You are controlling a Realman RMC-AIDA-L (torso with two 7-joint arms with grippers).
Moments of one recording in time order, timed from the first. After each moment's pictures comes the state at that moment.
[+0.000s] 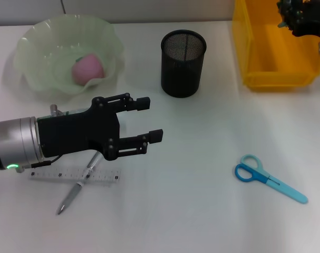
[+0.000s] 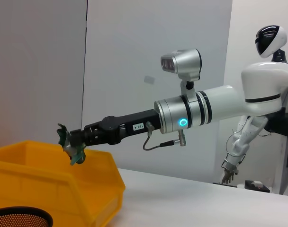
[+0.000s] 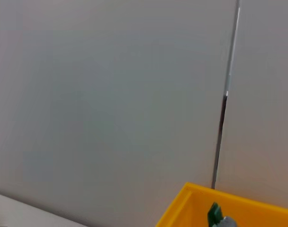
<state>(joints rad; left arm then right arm) -0.42 -2.07 1.07 0.62 1.59 1.58 -1.10 0.40 2.09 -1.13 -0.94 -1.57 -0.65 1.45</state>
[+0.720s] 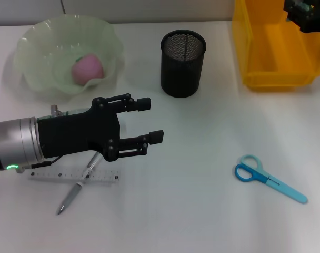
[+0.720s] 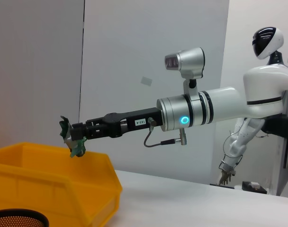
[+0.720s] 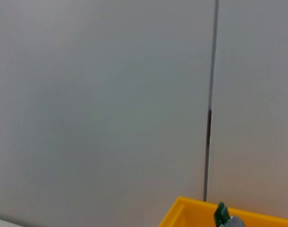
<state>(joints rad) -0.42 -2.07 1.07 0.62 1.59 1.59 -1.10 0.37 2.09 -1.12 -0.96 -1.49 -0.67 1.44</state>
